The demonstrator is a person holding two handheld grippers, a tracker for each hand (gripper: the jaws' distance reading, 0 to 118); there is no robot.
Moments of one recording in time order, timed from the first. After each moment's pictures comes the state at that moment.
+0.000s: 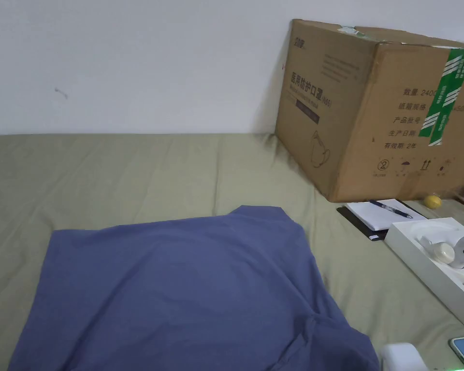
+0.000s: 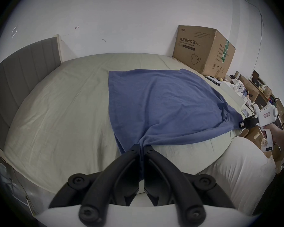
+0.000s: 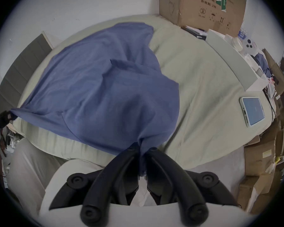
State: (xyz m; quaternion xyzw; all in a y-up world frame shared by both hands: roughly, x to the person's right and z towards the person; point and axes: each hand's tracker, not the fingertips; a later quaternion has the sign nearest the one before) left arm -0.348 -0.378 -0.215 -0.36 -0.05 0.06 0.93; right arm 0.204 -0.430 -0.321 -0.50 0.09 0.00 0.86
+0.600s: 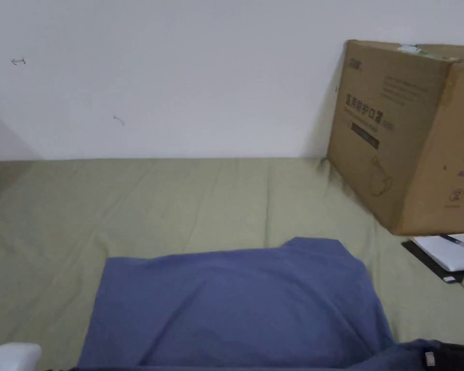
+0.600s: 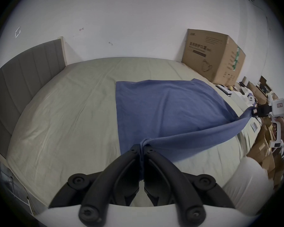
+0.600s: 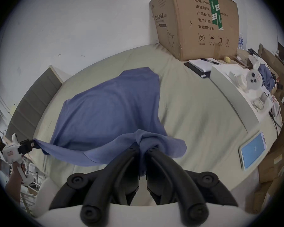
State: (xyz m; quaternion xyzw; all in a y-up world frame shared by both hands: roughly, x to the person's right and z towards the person) left arm -0.375 -0.366 -0.307 -0.36 0.00 0.05 0.93; right arm 0.201 -0.348 -0.415 -0.41 0.10 -0.08 0.90
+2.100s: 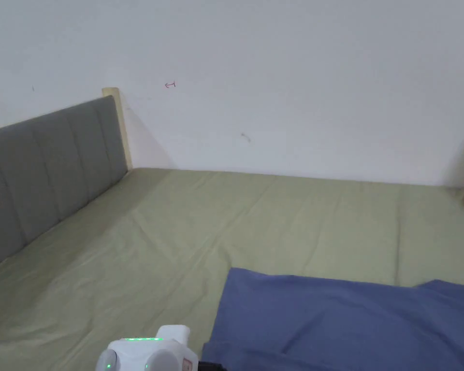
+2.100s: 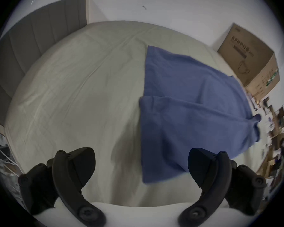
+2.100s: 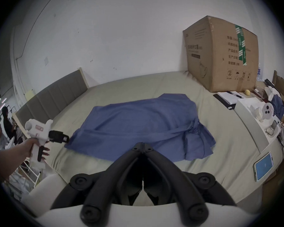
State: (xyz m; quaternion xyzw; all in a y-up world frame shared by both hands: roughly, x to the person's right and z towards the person) left arm -0.412 -0.424 -0.369 -0.49 0.12 0.12 0.85; right arm 0.100 -0.317 -0.346 -0.29 0.21 -0.03 0.93
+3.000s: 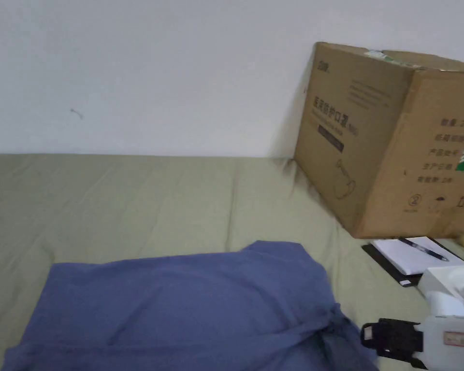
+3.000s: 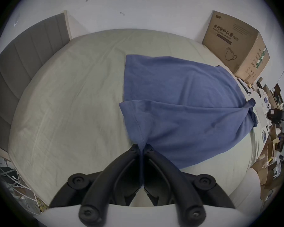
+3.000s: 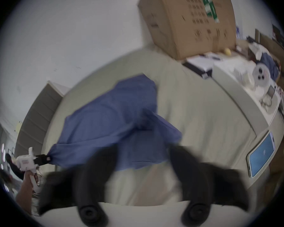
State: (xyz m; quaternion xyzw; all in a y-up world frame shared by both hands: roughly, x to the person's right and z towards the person) left arm -0.387 -0.385 -0.371 -0.48 0.05 0.08 0.88; right arm 0.233 -0.354 -0.465 -0.45 0.09 -0.15 0.88
